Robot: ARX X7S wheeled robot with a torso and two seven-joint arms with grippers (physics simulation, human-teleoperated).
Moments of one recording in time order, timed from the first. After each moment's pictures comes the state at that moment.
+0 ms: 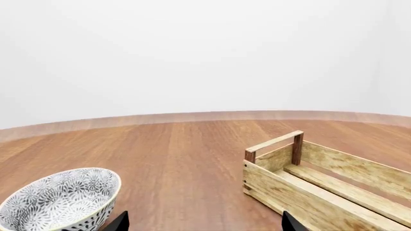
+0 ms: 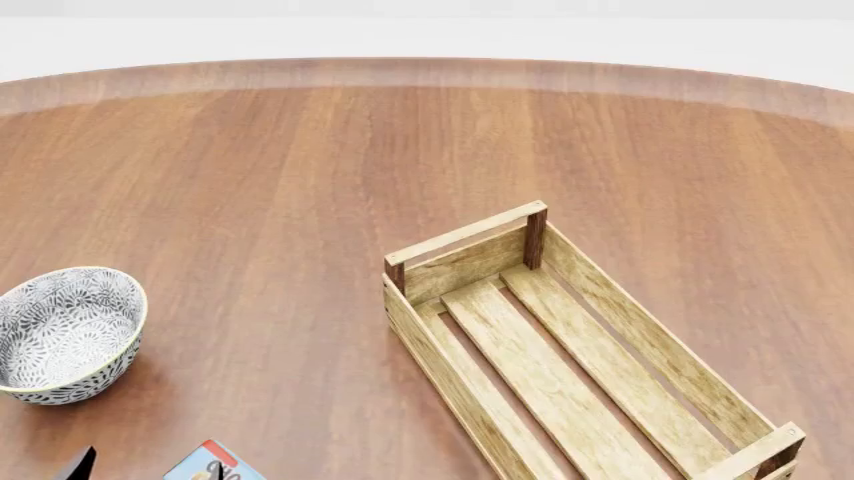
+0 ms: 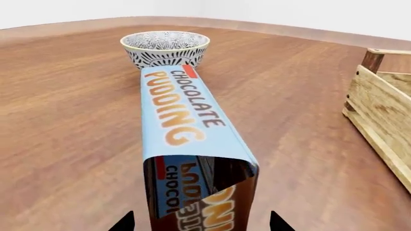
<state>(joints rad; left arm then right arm) 0.09 -0.27 0.29 0.25 -0.20 -0.01 -0.25 0.22 0.08 -0.58 0.61 0.14 -0.28 -0.19</state>
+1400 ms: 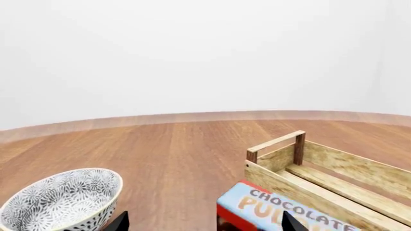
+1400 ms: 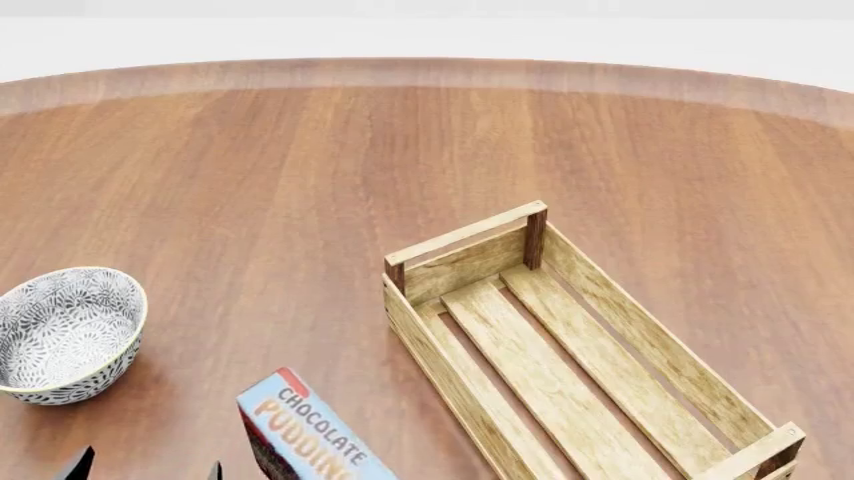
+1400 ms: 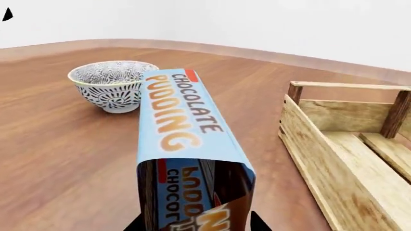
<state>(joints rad) 0.08 -0.29 0.31 0.24 -0.21 0.00 -0.27 0.23 0.20 -0.57 0.38 0.24 -0.15 -0.08</state>
